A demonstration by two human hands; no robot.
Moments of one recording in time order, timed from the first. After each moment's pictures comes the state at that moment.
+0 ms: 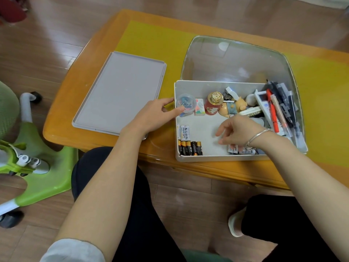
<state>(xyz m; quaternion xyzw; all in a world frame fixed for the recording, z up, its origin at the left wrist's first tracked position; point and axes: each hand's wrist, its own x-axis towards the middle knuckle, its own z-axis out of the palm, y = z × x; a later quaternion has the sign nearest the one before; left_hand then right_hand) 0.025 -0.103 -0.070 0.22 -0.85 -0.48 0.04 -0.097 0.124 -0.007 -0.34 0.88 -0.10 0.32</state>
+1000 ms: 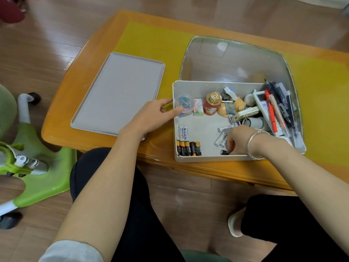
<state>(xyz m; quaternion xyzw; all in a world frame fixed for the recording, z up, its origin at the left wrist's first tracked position) 0.024 -0.103 -0.072 0.23 -0.85 -0.48 0.04 -0.101 0.134 -0.020 -0.40 0.85 0.15 0.31</state>
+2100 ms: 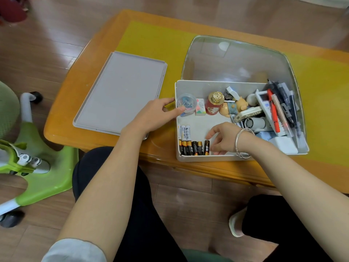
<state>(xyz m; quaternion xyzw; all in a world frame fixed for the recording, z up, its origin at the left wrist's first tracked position) 0.025 -0.103 -0.069 0.23 -0.85 -0.48 0.03 -0.079 0.108 -0.028 -0.28 0.85 -0.15 0.41</state>
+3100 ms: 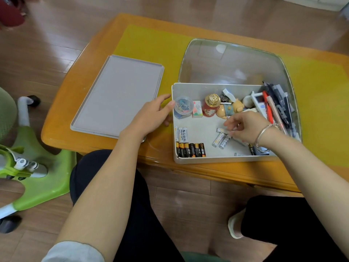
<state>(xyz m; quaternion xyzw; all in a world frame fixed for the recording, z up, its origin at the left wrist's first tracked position) 0.026 -0.102 -0.065 0.22 -0.84 -0.50 0.08 -0.112 0.142 -0.002 -0.35 0.90 -0.13 0.21</state>
